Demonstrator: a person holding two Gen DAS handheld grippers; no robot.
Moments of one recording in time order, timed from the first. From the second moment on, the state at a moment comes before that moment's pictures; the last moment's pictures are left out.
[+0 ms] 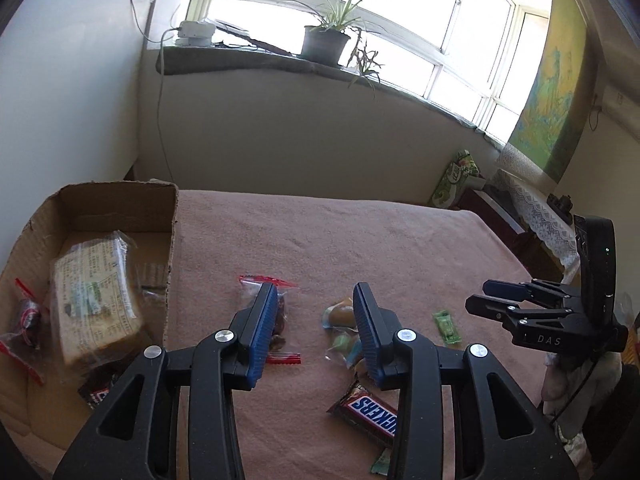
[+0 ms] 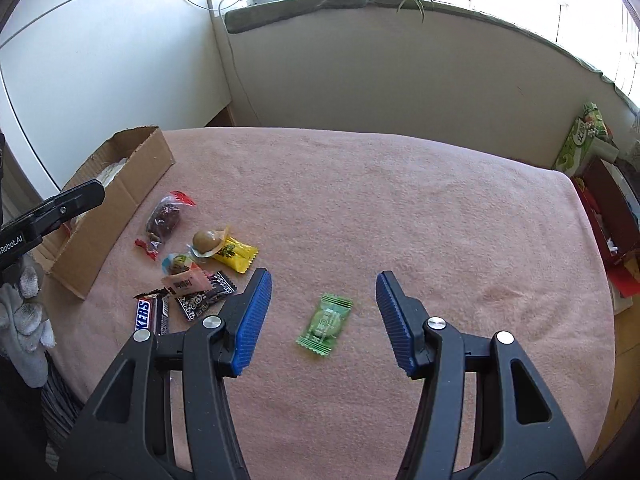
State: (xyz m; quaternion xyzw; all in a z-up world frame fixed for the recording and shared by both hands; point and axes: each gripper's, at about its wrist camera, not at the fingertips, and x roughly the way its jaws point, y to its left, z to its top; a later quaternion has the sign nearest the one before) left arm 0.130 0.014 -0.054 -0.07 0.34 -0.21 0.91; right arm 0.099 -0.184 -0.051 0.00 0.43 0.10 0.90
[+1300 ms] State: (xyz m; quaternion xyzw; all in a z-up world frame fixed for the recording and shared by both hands) left arm 0.137 -0.044 -0.104 0.03 0.42 -0.25 0.87; right arm 0.112 -0.177 -0.105 -0.05 0.48 0.10 0.87
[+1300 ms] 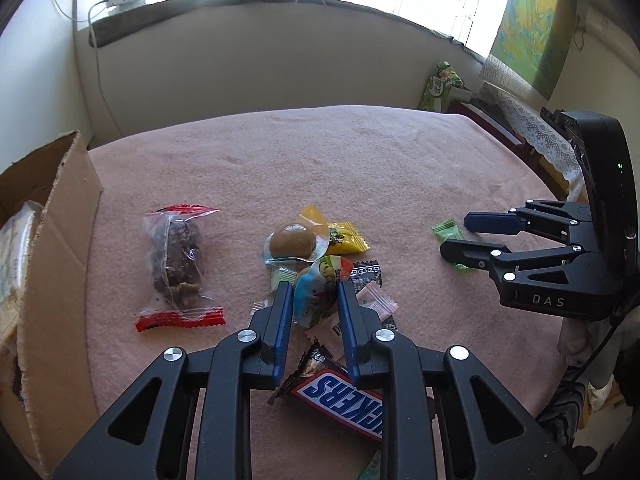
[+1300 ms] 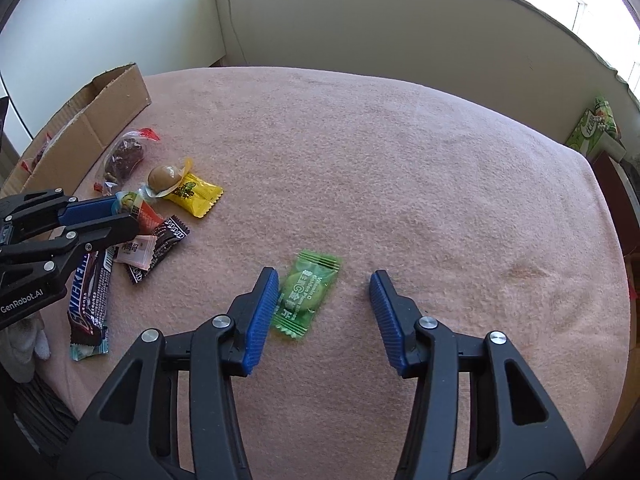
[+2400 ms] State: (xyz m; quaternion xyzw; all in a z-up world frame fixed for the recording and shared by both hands) left arm 0.130 -0.017 -0.071 0.00 0.36 -0.22 0.91; right arm 0.101 -0.180 -0.074 -0.06 0.44 0.09 0.89
